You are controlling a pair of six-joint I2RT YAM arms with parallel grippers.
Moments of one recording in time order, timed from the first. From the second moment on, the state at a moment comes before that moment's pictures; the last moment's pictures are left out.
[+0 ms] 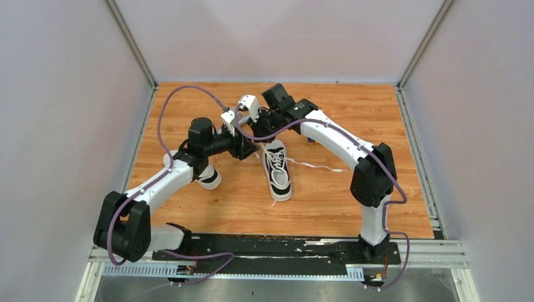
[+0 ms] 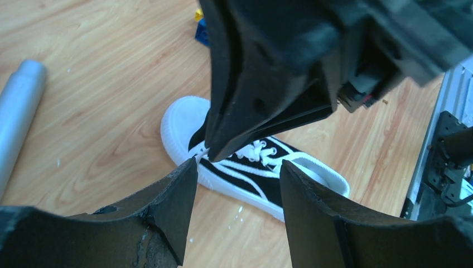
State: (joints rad) left arm -0.35 1.27 0.75 0.18 0.64 -0.11; right arm 0.73 1.94 1.82 -0.71 -0.41 -0.33
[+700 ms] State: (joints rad) left arm -0.42 1.47 0.68 0.52 0.59 0.01; right arm 0.64 1.94 1.78 -0.75 -0.43 -0.34
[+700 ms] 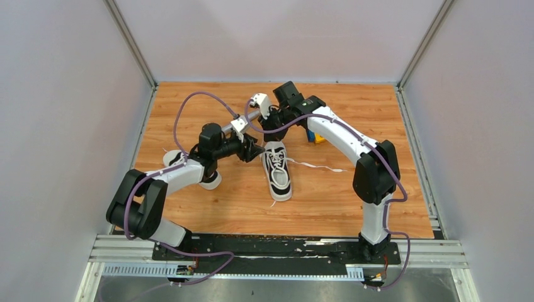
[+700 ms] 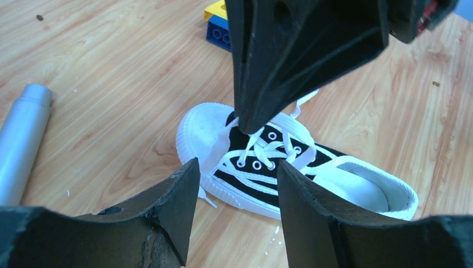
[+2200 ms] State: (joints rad) left arm -0.40 1.54 0.78 0.35 0.83 0.18; right arm 0.53 1.91 1.71 -0.77 -0.69 -0.49
